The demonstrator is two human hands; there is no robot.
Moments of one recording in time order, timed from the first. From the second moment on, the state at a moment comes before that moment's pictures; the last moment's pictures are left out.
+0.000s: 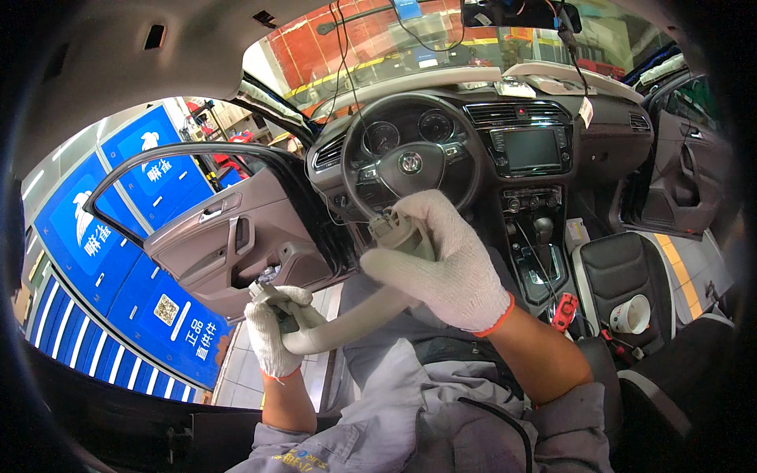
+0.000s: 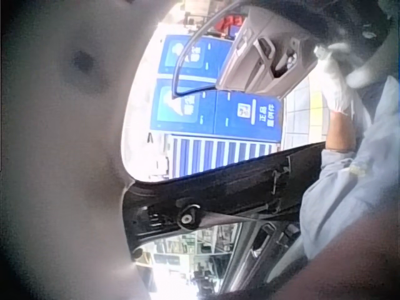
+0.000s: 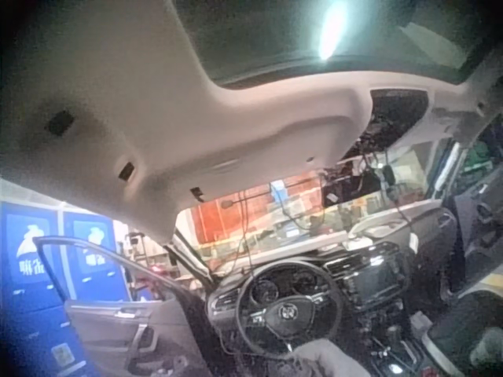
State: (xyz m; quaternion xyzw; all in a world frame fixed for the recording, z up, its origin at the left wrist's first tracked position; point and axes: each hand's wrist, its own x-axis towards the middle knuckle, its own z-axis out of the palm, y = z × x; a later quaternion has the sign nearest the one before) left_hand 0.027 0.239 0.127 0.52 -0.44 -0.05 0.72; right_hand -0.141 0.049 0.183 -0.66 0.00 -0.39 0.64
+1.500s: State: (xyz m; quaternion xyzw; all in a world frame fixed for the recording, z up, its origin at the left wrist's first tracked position) left_hand -0.039 0.193 0.184 0.58 -0.62 0.33 0.42; right_hand -0.083 -0.031 0.124 -0.55 -0.10 -0.32 0.77
